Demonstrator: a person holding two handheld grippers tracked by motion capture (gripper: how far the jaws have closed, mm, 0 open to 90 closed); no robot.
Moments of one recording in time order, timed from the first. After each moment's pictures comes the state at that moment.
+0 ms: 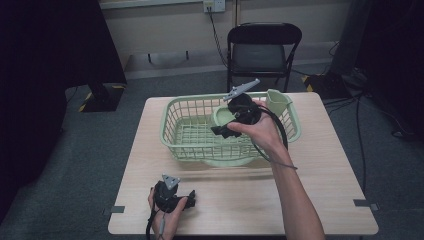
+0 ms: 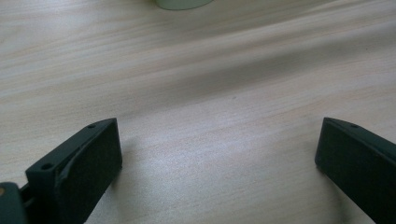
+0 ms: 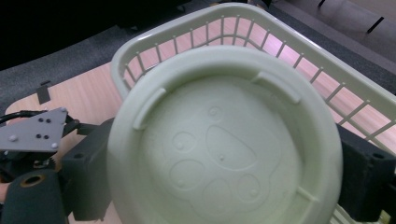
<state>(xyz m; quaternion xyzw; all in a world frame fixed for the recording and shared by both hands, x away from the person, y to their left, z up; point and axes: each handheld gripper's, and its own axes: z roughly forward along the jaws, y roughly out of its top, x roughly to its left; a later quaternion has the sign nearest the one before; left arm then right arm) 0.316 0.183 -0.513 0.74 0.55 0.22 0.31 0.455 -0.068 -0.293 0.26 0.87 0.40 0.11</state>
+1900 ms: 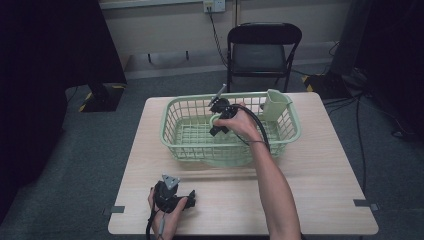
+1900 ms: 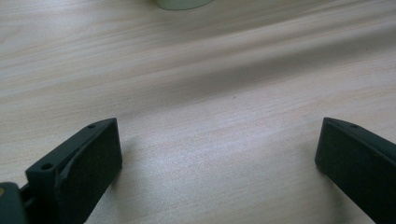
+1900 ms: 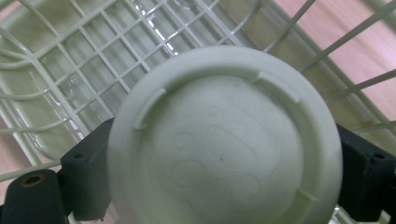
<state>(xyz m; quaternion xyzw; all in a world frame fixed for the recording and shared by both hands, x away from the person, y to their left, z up) 0.316 0.183 -0.513 0.74 0.55 0.22 0.31 0.560 -0.020 -0.397 0.32 0.92 0.20 0.07</state>
